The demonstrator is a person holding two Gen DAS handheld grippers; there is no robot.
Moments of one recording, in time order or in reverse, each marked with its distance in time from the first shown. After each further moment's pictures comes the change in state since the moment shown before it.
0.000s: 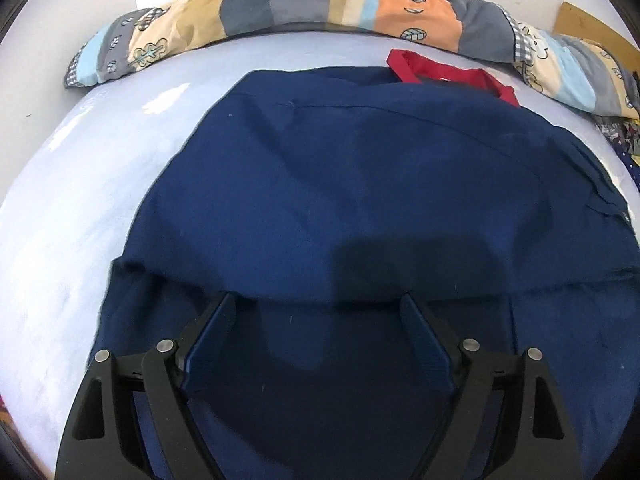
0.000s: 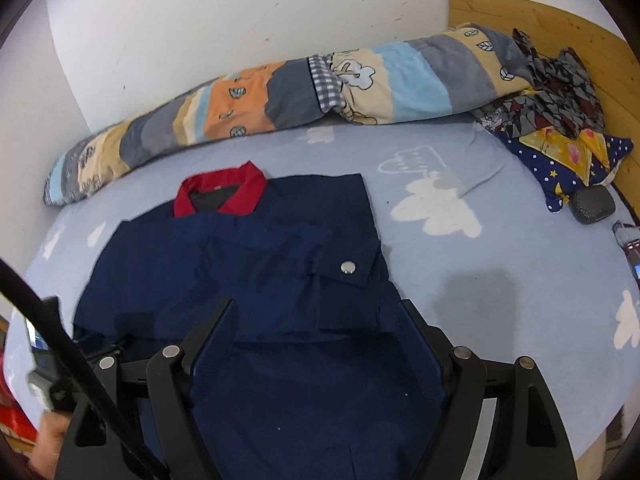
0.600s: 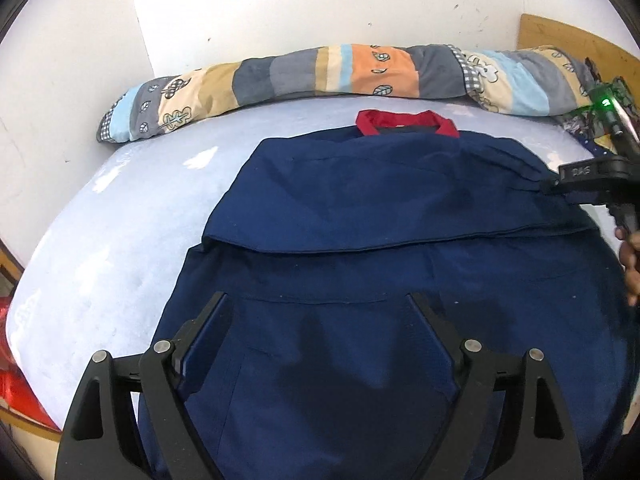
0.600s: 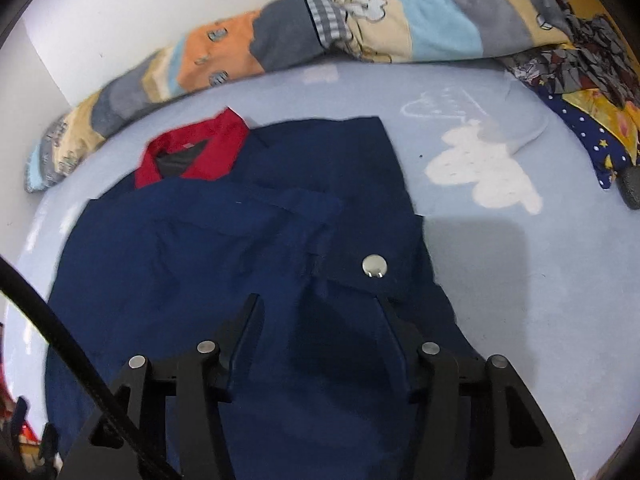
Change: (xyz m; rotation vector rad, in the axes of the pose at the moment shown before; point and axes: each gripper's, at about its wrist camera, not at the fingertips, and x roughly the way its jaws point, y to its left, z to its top) left arm -0.110 -0.017 -0.061 0.074 -0.200 0.049; right arm 0.118 0.003 0.017 0.014 0.184 -0.008
